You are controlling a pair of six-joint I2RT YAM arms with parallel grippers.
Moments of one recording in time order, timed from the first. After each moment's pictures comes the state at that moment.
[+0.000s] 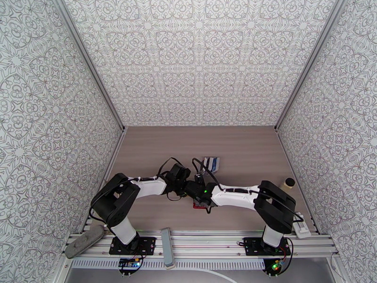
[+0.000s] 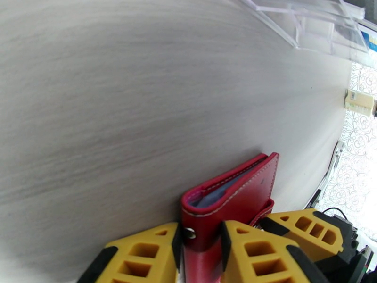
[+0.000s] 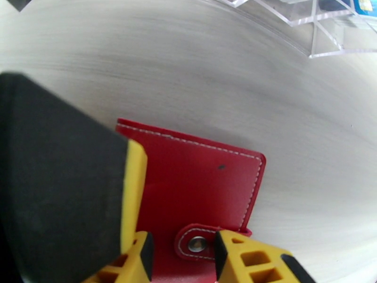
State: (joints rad) left arm -0.63 1.72 0.77 -0.06 0.50 -0.84; right arm 1.08 1.78 1.06 -0.58 0.33 0.83
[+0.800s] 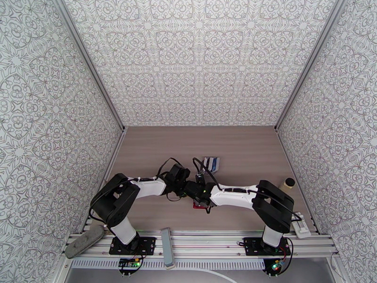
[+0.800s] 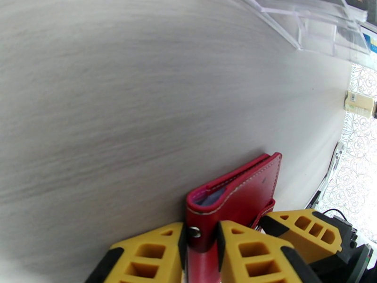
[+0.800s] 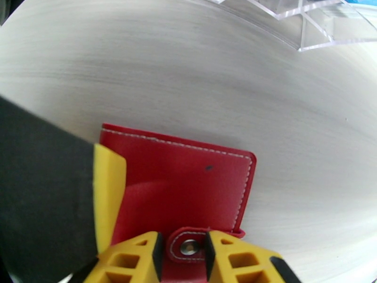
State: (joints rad) left arm -0.63 1.71 0.76 -0.05 0.49 -0.84; right arm 1.08 1.79 1.07 -0.60 0.36 0.87
